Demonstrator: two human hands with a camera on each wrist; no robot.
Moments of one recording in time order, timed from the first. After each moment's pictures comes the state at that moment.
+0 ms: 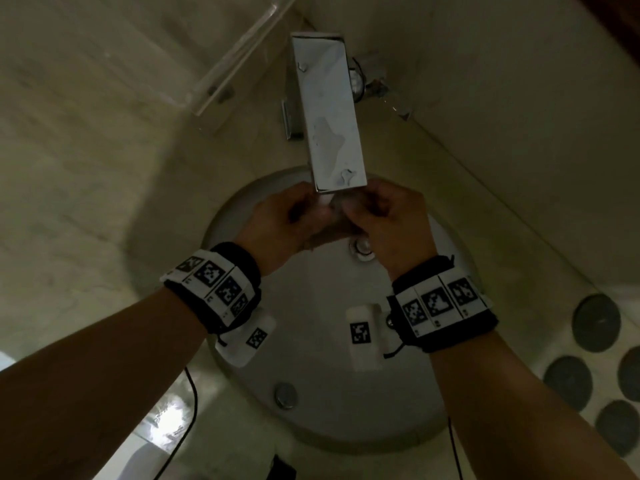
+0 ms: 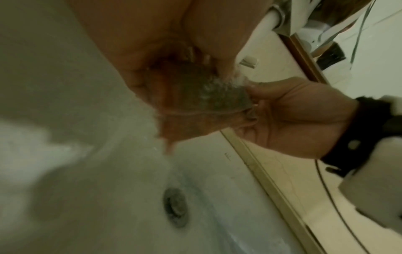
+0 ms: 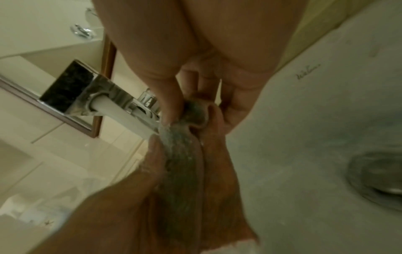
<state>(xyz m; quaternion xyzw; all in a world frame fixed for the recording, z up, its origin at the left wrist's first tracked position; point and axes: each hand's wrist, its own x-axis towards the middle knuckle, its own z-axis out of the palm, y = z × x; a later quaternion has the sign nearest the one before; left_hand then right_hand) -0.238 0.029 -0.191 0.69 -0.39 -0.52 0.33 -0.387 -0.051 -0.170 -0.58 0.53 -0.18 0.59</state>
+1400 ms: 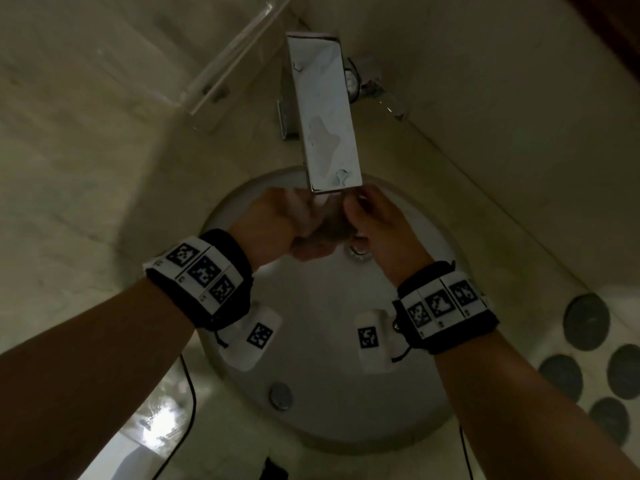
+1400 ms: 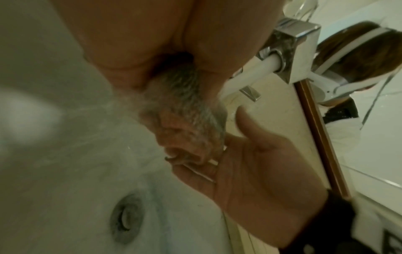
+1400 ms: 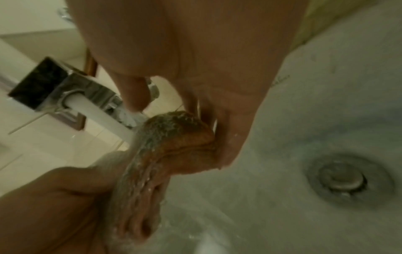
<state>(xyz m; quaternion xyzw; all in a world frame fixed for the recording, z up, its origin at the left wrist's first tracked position) -0.235 0.022 -0.173 0.63 -0.31 -0.62 0.35 -0.398 -0.051 -0.191 -0.53 0.53 -0.09 0.66</state>
